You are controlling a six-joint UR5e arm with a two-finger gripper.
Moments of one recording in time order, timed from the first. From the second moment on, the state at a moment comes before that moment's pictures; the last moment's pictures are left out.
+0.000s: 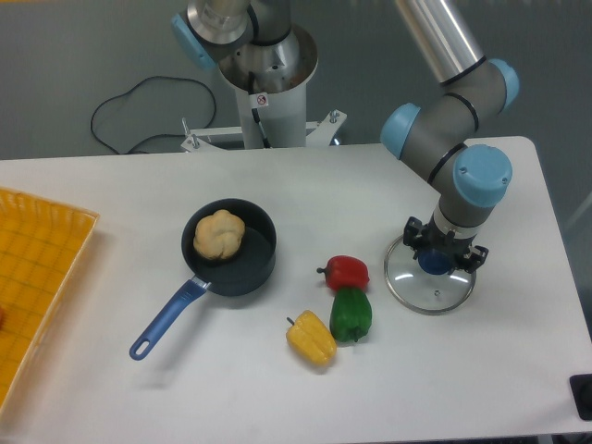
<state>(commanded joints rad) 2.79 -2.08 -1.64 -0.98 1.56 1.22</state>
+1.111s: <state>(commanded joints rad) 2.75 -1.93 -1.55 -1.29 1.56 1.22</state>
